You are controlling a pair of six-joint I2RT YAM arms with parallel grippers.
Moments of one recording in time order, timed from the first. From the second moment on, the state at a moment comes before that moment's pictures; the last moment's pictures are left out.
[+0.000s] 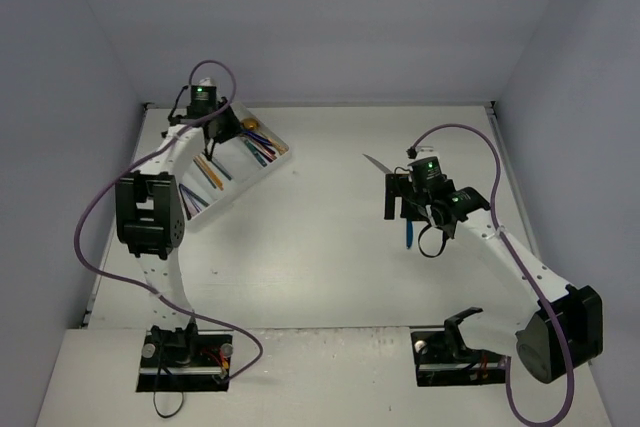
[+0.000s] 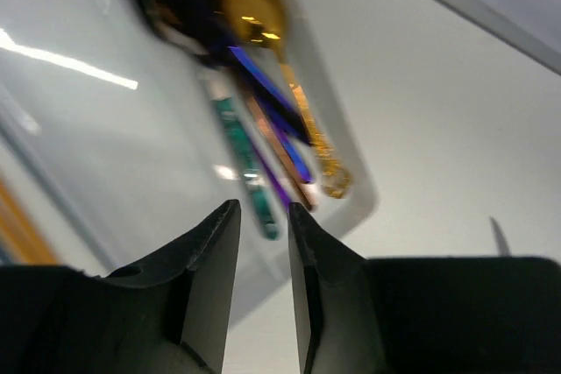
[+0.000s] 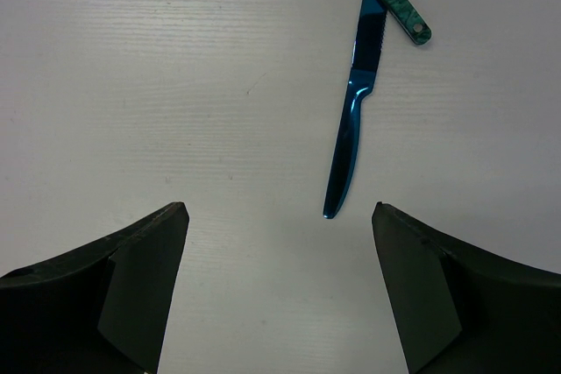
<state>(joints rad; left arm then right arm) -0.04 2.01 1.66 -0.39 0.17 -0.53 0.41 1.18 0.91 -0.60 0.15 0.34</state>
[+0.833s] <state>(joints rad) -0.22 2.38 2.08 -0.49 -0.42 -0.86 0.41 1.18 0.91 -0.61 0.05 0.29</state>
